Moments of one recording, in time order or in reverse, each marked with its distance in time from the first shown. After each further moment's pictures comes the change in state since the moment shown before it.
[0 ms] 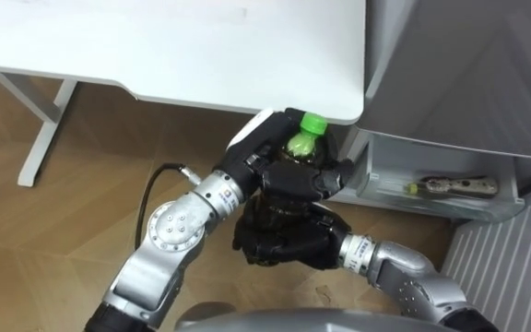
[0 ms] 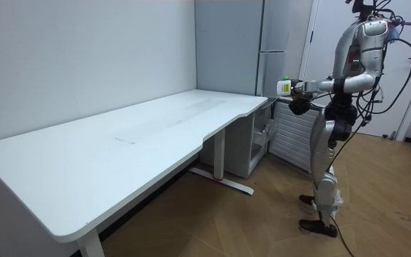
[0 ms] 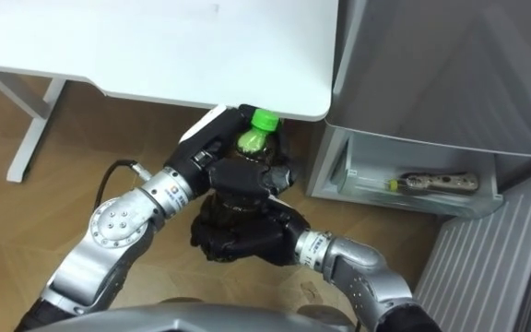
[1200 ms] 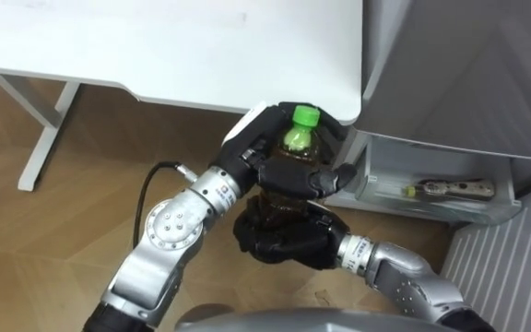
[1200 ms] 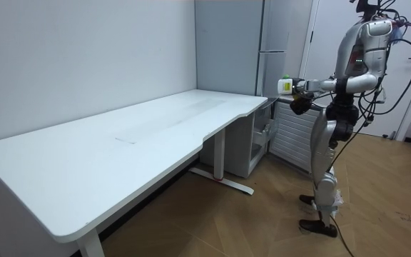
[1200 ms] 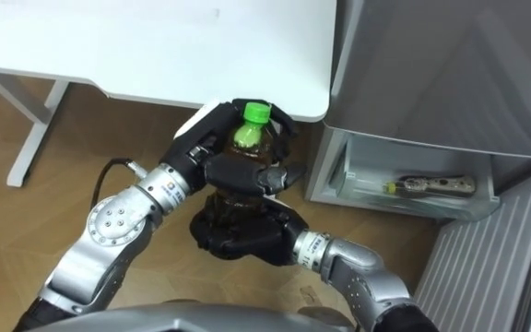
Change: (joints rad) left arm 0.000 0.015 0.022 -0.045 -0.013 -0.001 0.025; right arm -0.003 0.021 -0.002 0.013 0.022 -0.026 0.004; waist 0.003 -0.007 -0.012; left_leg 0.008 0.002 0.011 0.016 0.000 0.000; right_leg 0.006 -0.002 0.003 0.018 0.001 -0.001
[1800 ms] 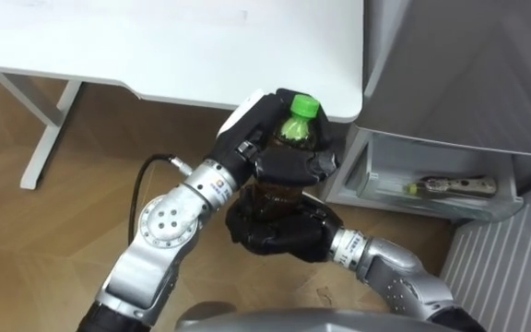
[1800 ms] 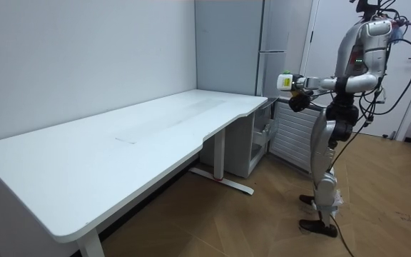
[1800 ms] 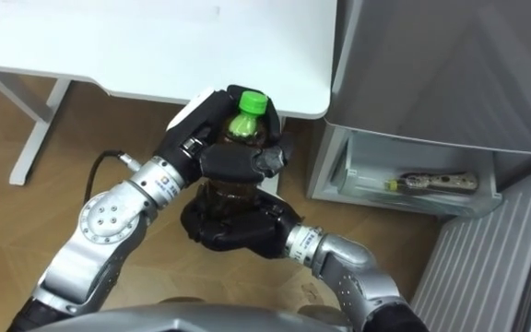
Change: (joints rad) left arm 0.000 -0.009 0.014 -0.014 0.015 -0.030 0.003; right arm -0.002 0.024 -0.014 -0.001 -0.005 -0.039 0.008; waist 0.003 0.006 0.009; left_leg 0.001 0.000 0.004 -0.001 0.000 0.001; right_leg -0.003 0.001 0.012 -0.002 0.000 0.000
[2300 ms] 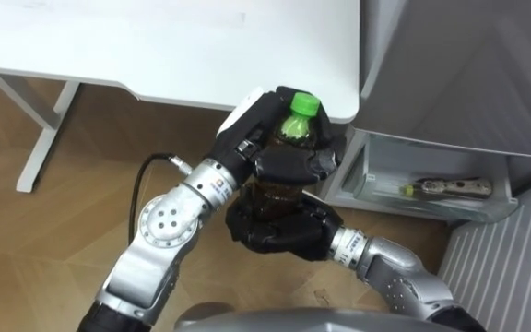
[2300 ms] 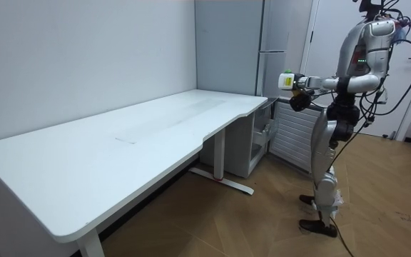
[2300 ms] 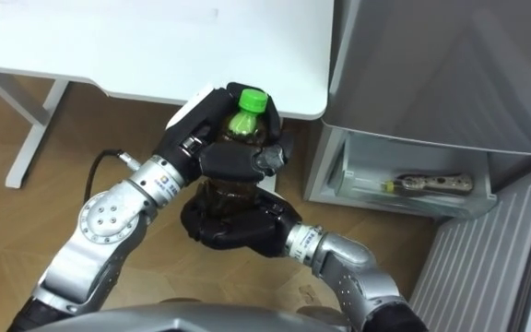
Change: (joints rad) left arm 0.000 -0.002 0.001 0.000 0.004 -0.004 0.001; right arm 0.001 0.000 -0.001 0.000 0.000 -0.002 0.002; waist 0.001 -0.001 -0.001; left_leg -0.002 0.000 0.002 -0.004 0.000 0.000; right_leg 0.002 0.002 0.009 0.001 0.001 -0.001
